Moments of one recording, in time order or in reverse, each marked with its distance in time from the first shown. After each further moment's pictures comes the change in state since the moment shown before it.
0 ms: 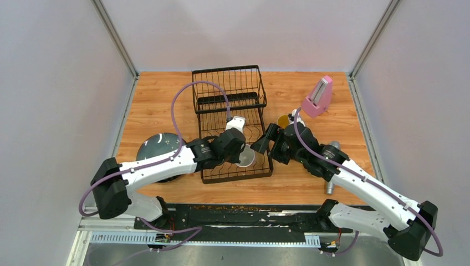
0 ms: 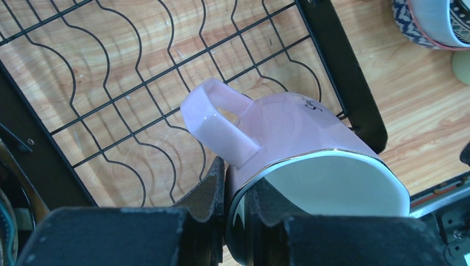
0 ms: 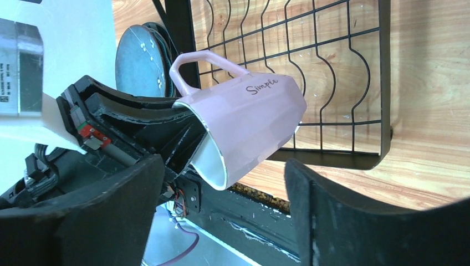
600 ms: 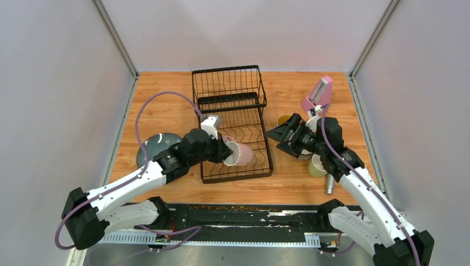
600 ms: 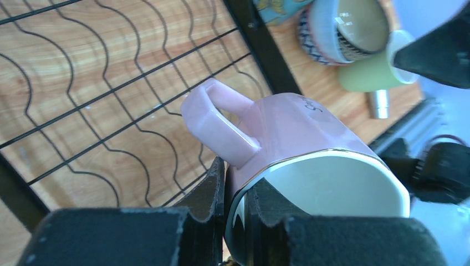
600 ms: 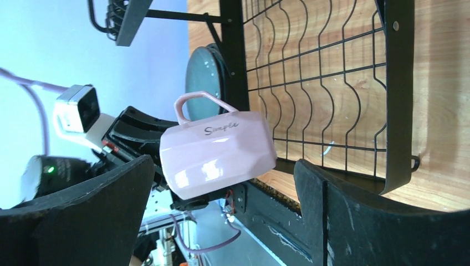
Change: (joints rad) left arm 0.181 -0.326 -0.281 0.242 0.294 -0.007; right arm -0.369 -0.100 -0.126 0.187 -0.438 -0.003
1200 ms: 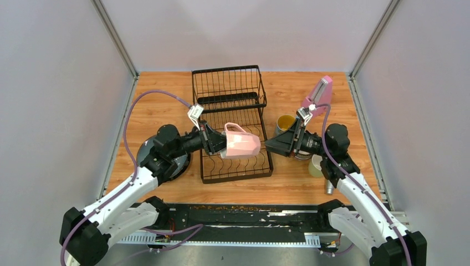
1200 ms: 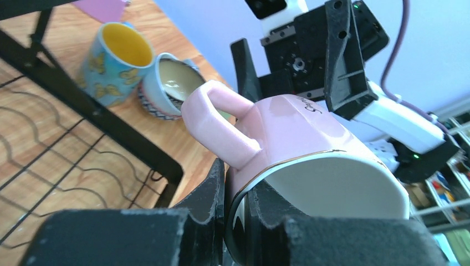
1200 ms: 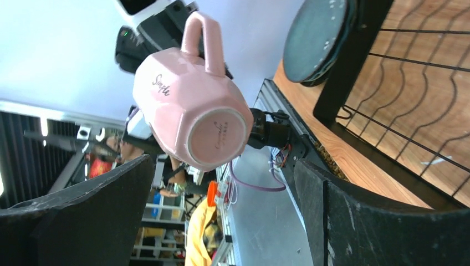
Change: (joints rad) left arm 0.265 -0.180 -0.152 0.535 0.642 -0.166; right arm -0.127 -0.055 -0.212 0.557 -0.547 0.146
